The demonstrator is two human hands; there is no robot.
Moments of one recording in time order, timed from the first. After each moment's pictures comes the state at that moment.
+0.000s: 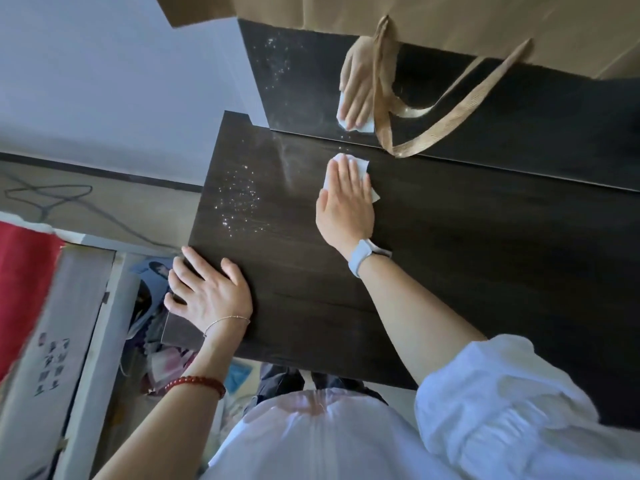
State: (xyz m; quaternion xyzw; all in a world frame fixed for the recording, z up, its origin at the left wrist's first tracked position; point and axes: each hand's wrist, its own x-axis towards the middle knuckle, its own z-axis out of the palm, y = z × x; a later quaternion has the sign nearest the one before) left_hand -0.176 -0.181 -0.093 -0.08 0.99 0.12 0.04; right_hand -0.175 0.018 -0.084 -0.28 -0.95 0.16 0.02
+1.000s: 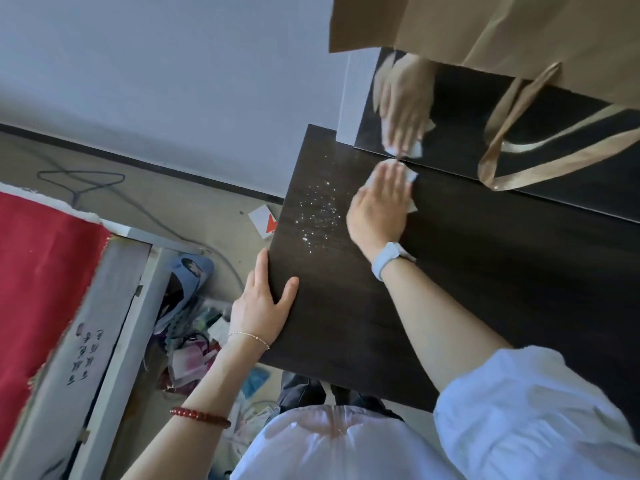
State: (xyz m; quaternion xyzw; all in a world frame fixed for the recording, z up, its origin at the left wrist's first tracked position) left_hand -0.224 -0.247 -0.082 0.08 0.93 0.26 0.25; right_hand -0.249 -0.036 -0.082 -0.38 -0.91 0.16 0.02
